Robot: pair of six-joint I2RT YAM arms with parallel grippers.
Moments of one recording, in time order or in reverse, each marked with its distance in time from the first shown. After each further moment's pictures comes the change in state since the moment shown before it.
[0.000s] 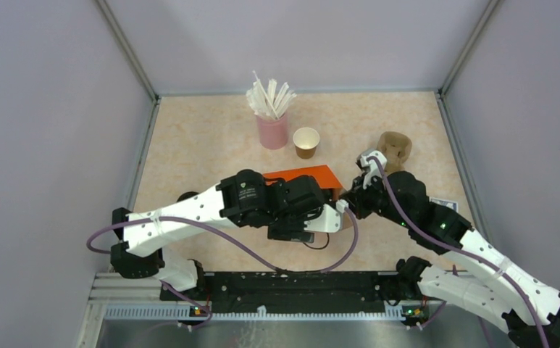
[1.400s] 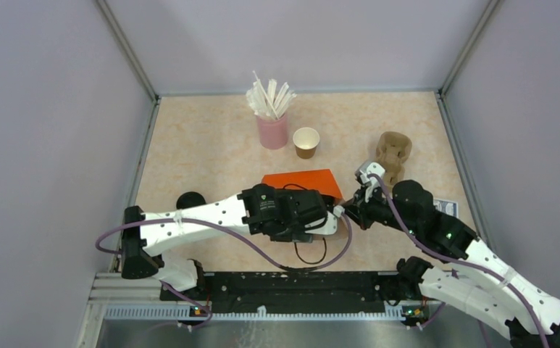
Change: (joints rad) left arm 0.025 -0.008 -0.285 0.194 -0.134 -0.032; right arm 0.000 -0.091 -0.072 0.013 -0.150 -0.128
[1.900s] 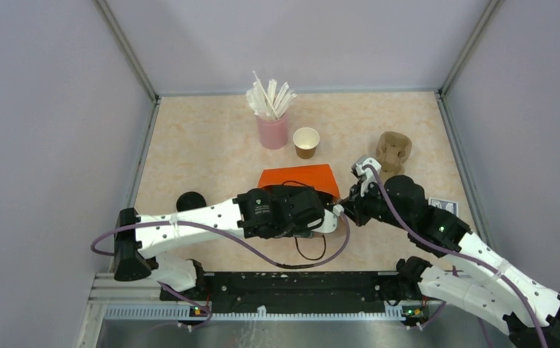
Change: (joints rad) left arm 0.002 -0.048 -0.116 0.169 -0.106 0.073; right arm 0.000 0.059 0.015 -0.006 0.025 0.070
